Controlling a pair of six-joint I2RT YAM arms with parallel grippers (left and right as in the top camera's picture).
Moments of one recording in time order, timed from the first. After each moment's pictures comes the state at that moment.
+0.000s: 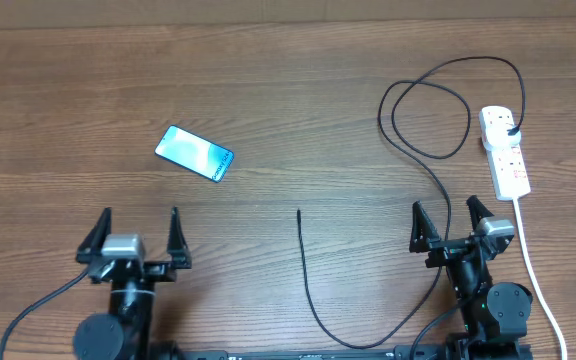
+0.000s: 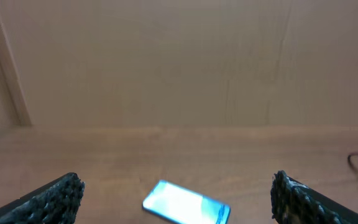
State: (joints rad) left arm 0.02 0.01 0.31 -0.28 0.03 -0.02; right arm 0.03 0.01 0.02 -0.02 -0.13 0.17
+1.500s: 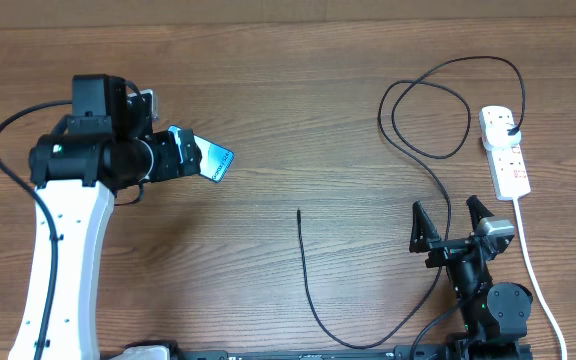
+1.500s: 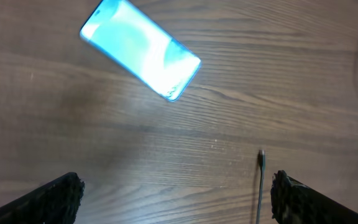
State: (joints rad) left arm 0.02 1.41 1.40 -1.13 0.20 -0.21; right arm 0.03 0.01 0.02 -0.02 -0.13 0.17
